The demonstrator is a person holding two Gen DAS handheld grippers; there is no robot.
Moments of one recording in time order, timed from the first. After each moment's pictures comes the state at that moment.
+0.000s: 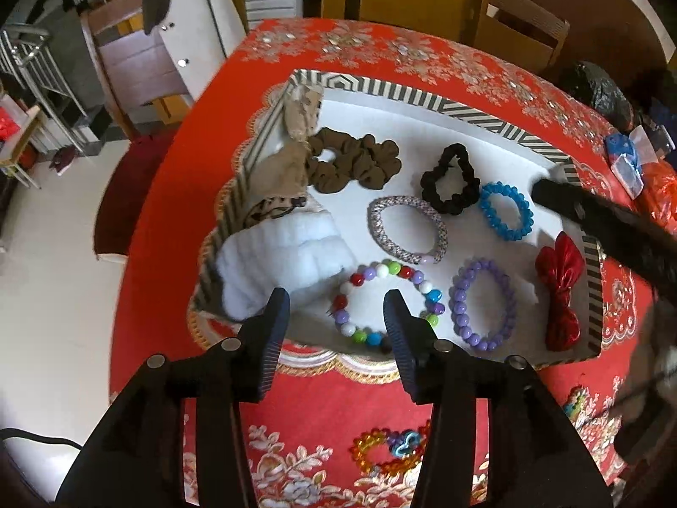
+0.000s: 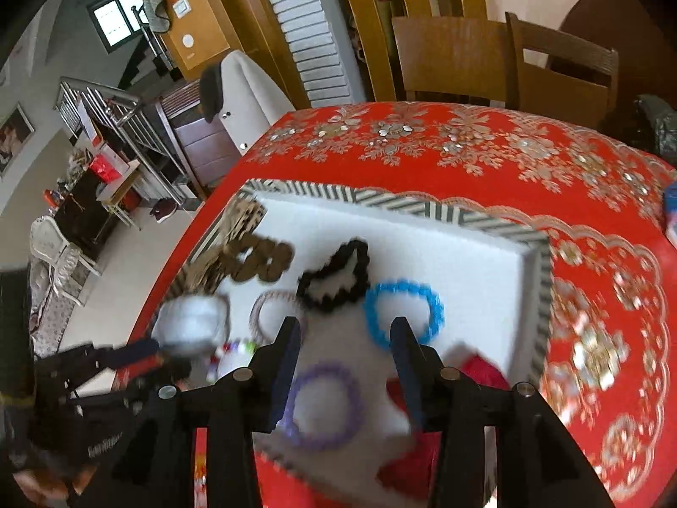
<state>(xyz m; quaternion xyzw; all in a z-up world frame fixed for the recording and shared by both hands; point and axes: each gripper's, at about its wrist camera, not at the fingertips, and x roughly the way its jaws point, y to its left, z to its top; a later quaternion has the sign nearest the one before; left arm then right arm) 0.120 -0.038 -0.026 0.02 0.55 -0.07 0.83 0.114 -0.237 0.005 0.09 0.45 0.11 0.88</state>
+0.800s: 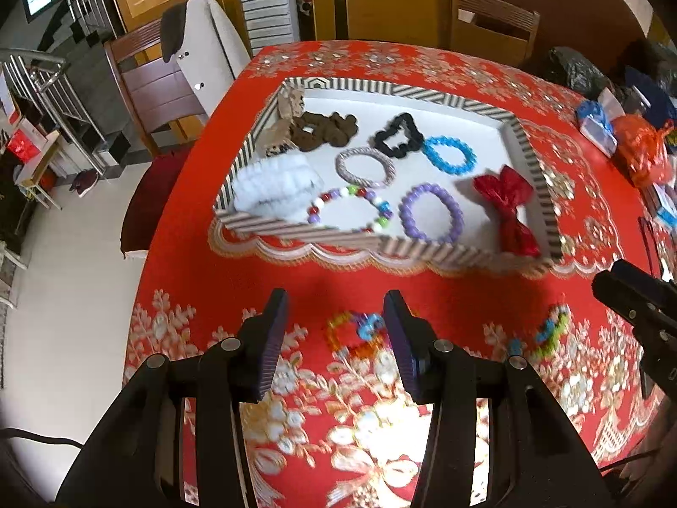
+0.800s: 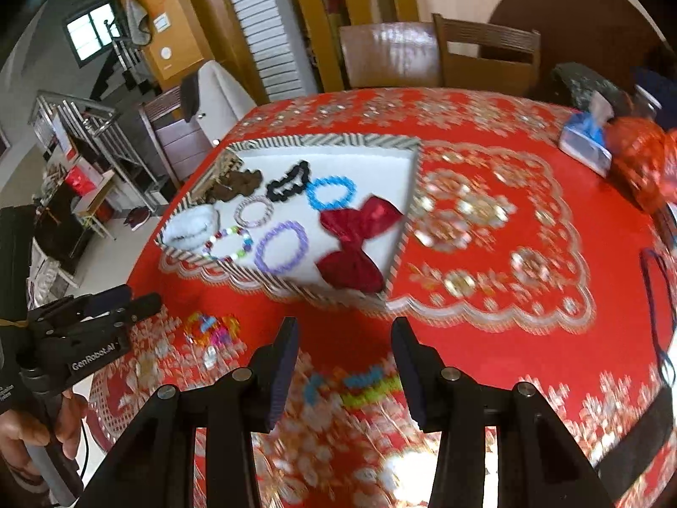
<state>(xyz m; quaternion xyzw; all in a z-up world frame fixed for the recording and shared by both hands) 0.006 -0.062 0.004 0.06 0.51 -0.06 0.86 -0.056 -0.281 0.011 0.11 0.45 0.03 0.89</state>
